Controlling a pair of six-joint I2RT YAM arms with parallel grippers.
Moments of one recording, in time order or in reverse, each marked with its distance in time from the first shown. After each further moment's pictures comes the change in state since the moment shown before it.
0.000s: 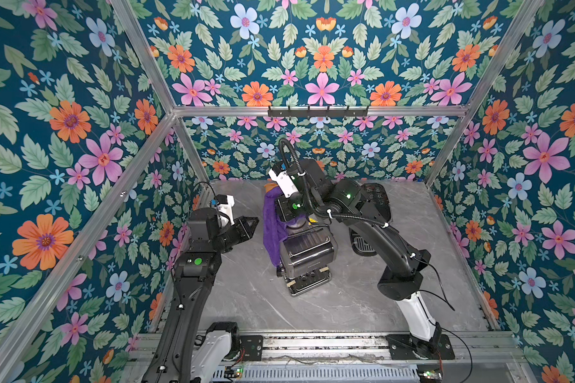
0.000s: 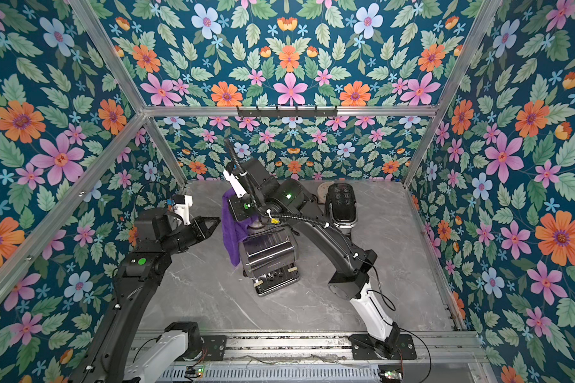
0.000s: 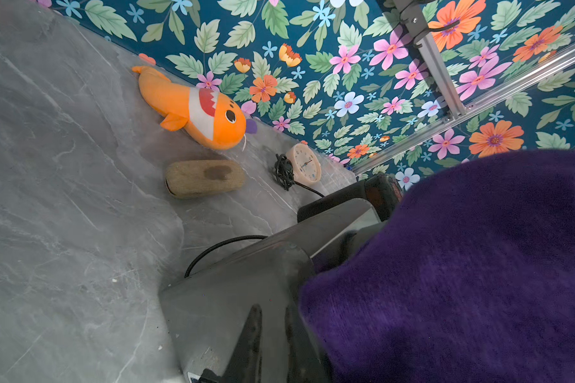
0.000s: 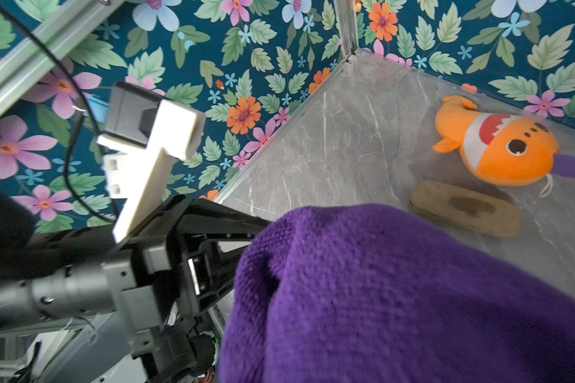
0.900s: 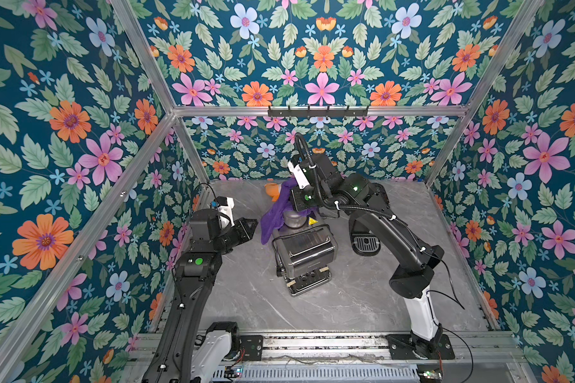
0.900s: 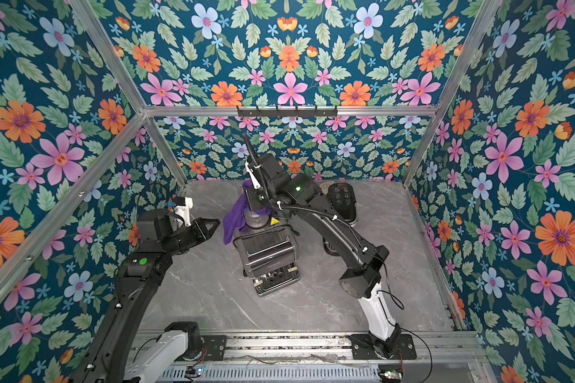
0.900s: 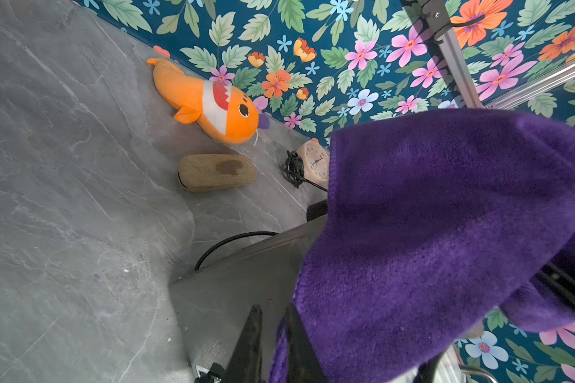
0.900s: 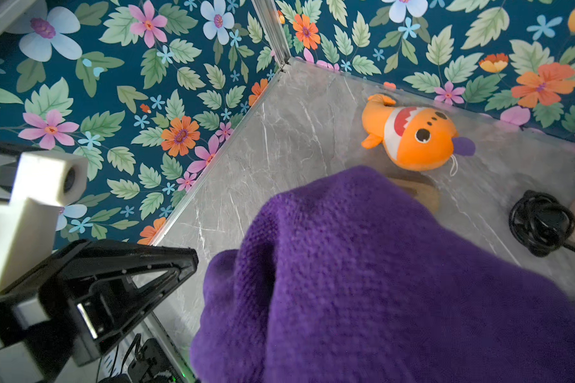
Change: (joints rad) left arm 0.000 0.003 -0.016 -0.010 -0.025 0.001; right arm -0.106 -0.123 -0.223 0.060 0.079 0.044
